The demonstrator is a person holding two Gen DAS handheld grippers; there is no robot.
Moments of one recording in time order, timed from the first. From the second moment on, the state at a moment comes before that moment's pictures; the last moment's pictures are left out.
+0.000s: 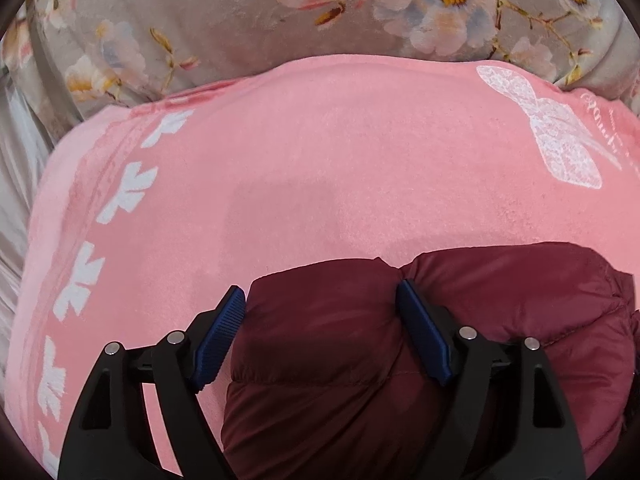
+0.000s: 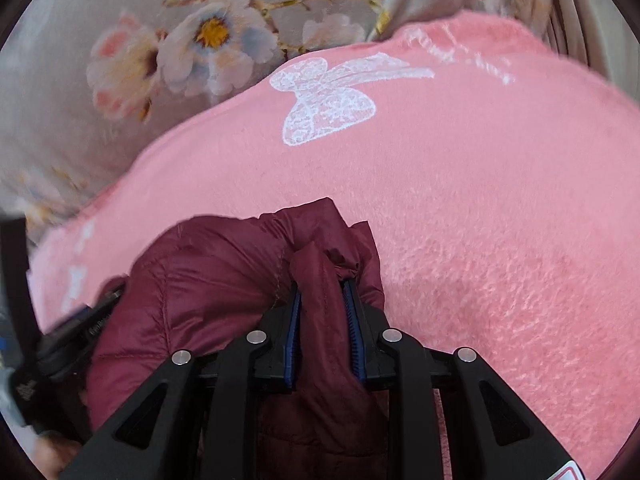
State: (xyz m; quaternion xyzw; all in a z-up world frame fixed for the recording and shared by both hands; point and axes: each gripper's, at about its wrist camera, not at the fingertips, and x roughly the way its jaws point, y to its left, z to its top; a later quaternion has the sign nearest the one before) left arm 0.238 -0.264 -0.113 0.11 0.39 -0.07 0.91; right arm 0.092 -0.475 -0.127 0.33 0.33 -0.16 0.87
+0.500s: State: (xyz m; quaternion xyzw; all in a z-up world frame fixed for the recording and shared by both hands) left arm 0.183 -0.236 -0.061 0.09 0.40 -0.15 0.90; right arm 0.059 -0.464 -0.086 0.31 0.34 -0.15 0.88
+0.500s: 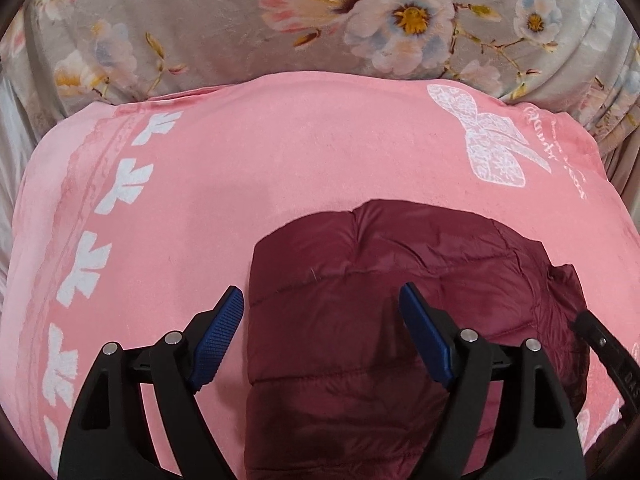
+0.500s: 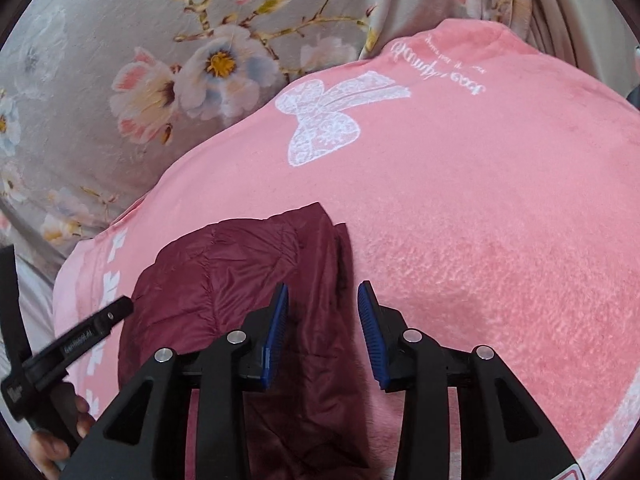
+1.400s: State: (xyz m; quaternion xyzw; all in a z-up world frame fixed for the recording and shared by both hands) left arm 0.214 -0.242 -0.100 0.07 0.41 -0.12 0.90; right arm 0.091 -0.455 -0.124 0.30 0.35 -0.11 0.88
